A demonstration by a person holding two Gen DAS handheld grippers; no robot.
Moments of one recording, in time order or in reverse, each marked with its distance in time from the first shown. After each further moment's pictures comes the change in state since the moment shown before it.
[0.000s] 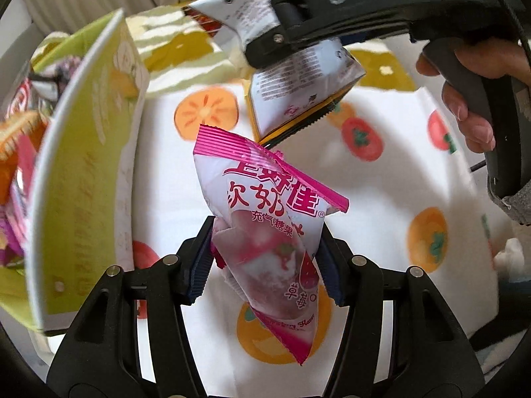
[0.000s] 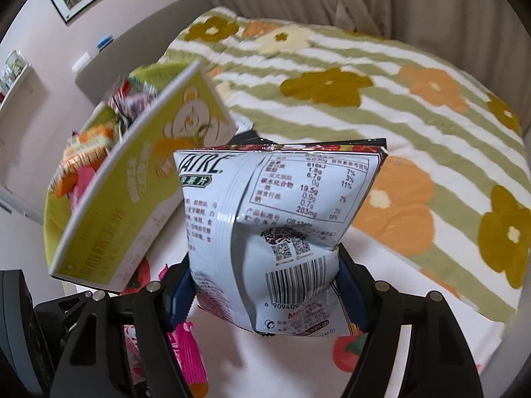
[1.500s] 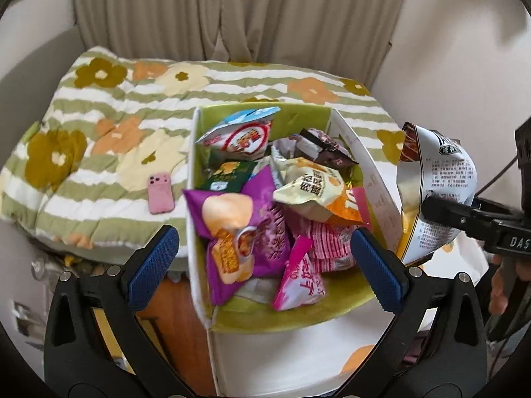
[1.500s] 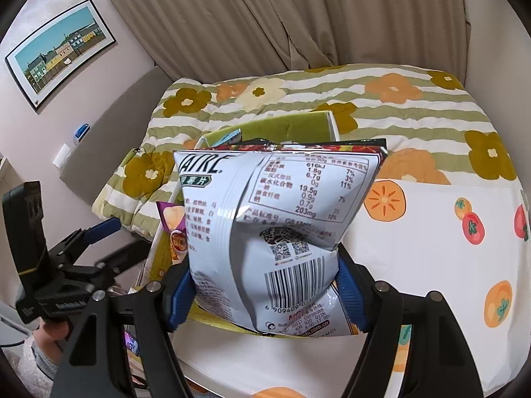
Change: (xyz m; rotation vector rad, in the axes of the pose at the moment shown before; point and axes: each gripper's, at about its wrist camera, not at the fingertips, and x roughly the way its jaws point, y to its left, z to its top) left arm -0.163 0.335 -0.020 -0.071 -0.253 -0.098; right arm -0.043 0.262 0.008 0.381 -0.256 -0.139
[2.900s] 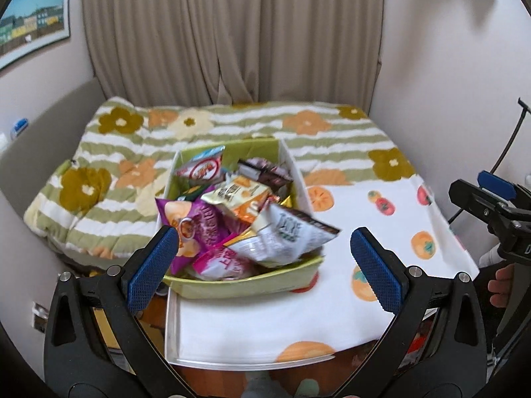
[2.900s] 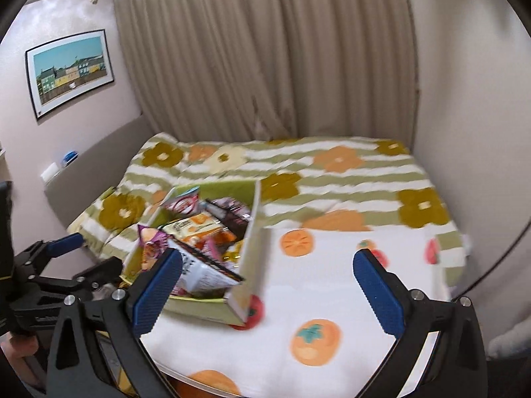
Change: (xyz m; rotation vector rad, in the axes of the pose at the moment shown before) left arm -0.113 -0.175 -0.047 0.088 -0.194 0.151; right arm -0.167 -0.040 -0.061 -0.078 -0.325 -0.198
